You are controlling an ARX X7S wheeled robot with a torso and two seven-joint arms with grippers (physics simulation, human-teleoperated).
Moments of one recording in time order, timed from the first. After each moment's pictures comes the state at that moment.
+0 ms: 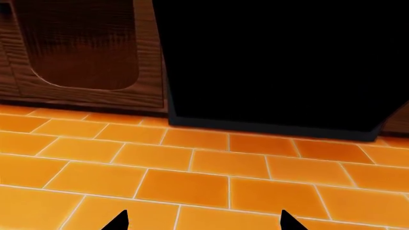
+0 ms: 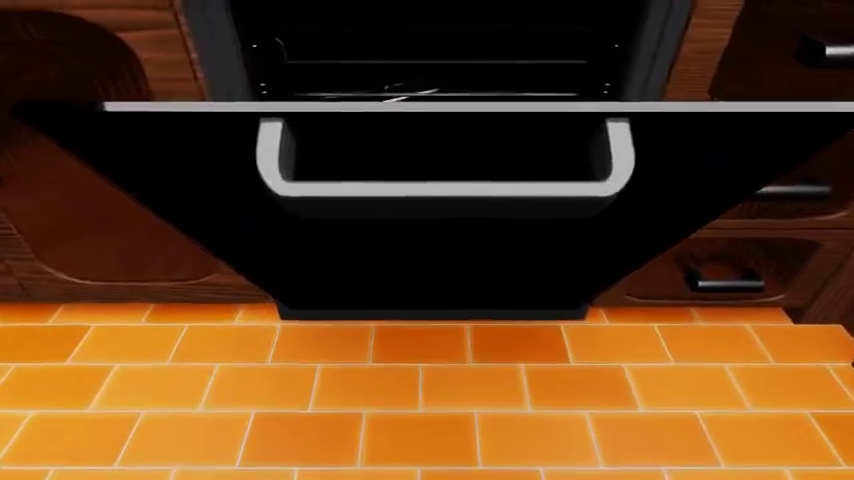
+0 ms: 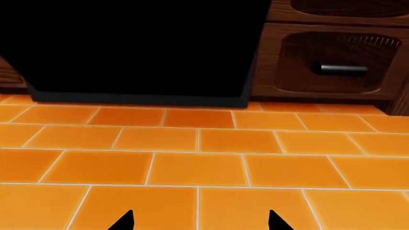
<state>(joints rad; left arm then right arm) 0.54 -0.38 0.62 -0.16 -0.10 0.75 -0.73 -0.50 0.33 -0.36 0.36 0.20 -0.76 0.33</state>
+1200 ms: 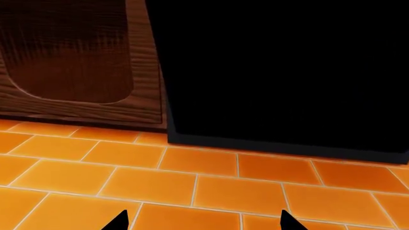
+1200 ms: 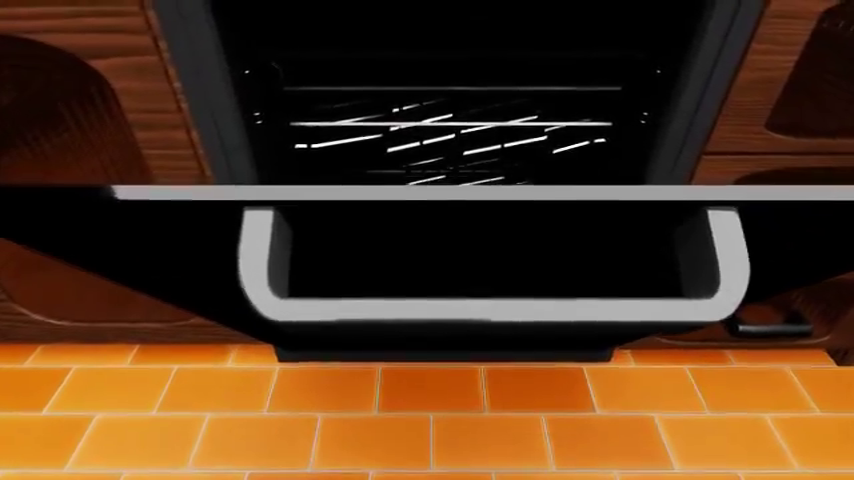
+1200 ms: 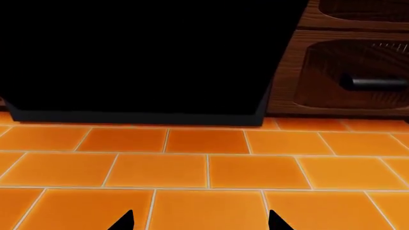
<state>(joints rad) 0.53 -0.39 0.63 -0.16 -0.10 0.76 -0.75 -0.50 0.34 -0.37 0.35 0.21 -0.75 0.34</state>
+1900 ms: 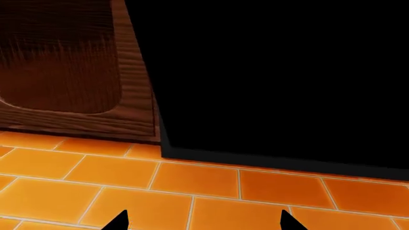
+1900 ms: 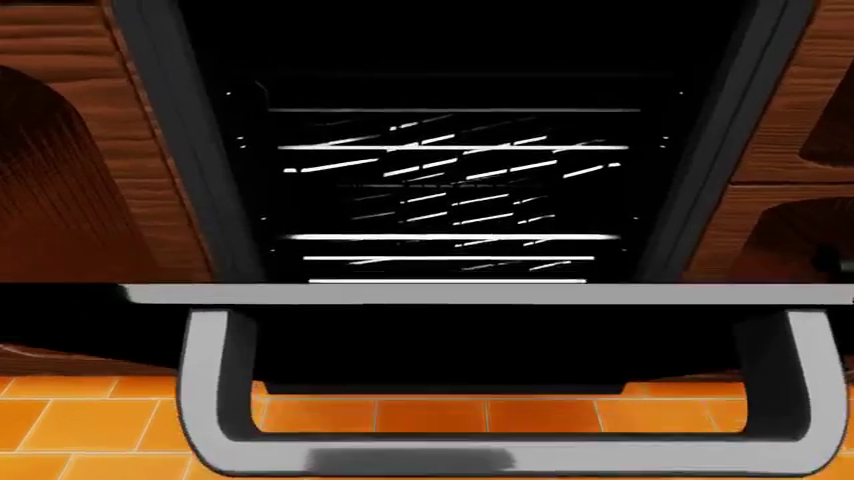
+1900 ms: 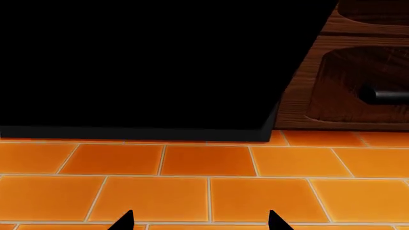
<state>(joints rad) 0.53 -0.39 0.64 -0.16 -0.10 0.77 -0.76 -0.50 0.34 -0.38 0.34 0.22 -0.74 0.34</state>
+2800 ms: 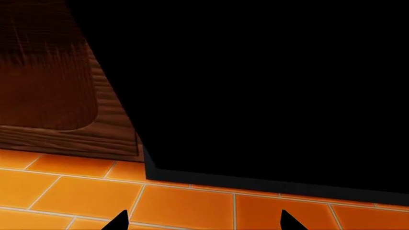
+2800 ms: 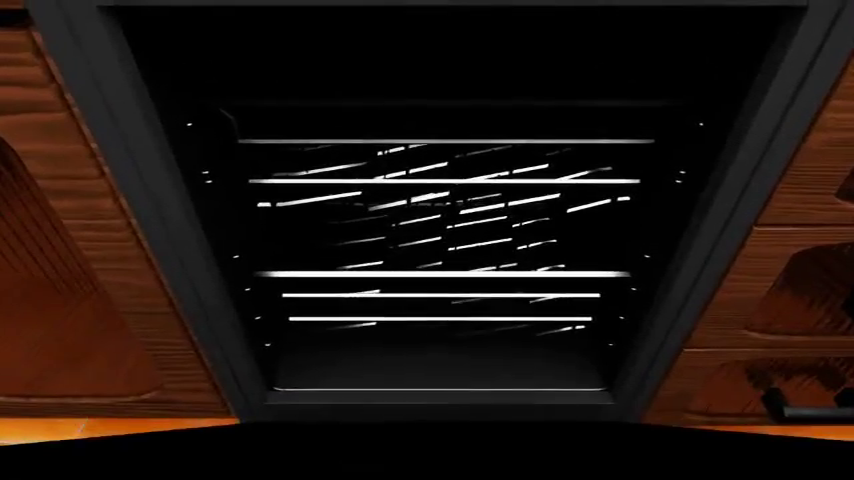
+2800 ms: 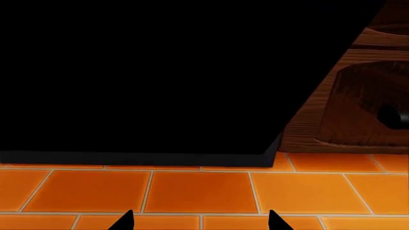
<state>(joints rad) 0.53 -0.40 0.65 -0.16 -0.10 0.76 -0.77 -0.50 0.35 -0.38 0.34 0.21 -0.75 0.36</state>
